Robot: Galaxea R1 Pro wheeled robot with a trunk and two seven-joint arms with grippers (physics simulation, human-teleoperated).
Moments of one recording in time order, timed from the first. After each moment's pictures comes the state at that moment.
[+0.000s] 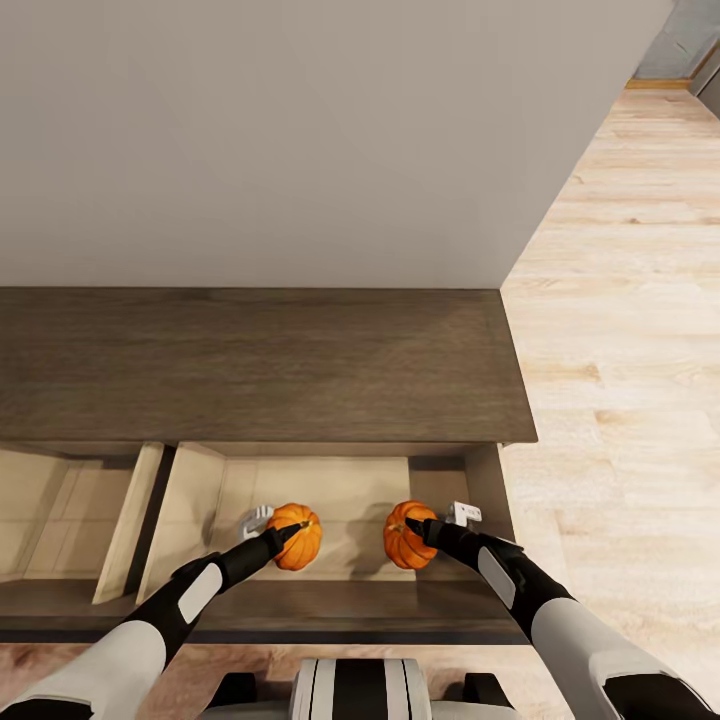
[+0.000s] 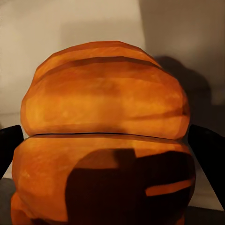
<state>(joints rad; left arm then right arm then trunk) -0.70 0.07 -0.11 -0.35 0.68 0.25 -0.44 -0.75 -0.01 0.07 -0.36 -0.37 0.20 0.36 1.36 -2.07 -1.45</state>
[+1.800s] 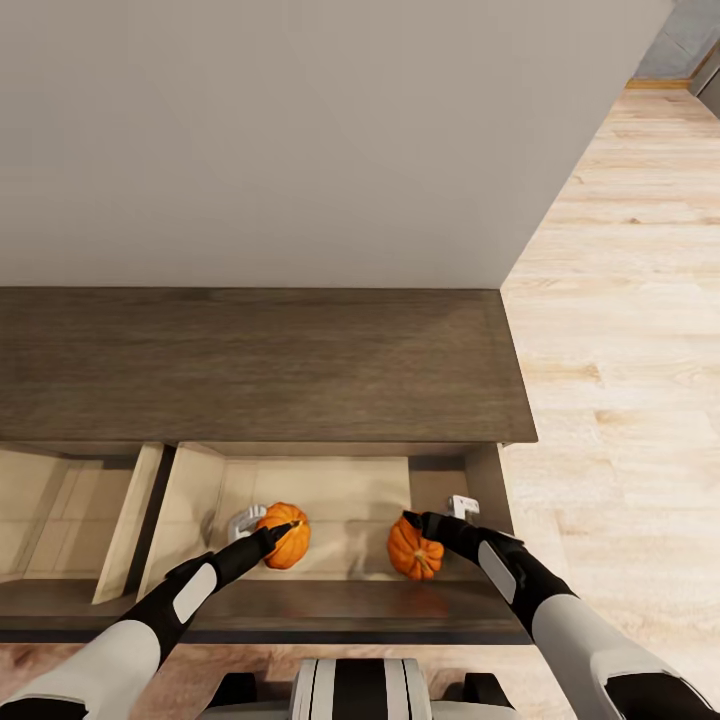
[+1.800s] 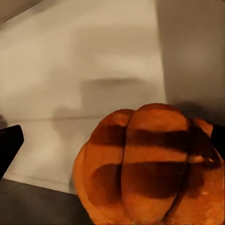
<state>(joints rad) -0.70 0.08 -0.11 -0.35 0.67 0.20 -0.39 -0.76 -0.01 0.08 -0.39 -0.36 0.20 0.39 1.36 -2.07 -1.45</state>
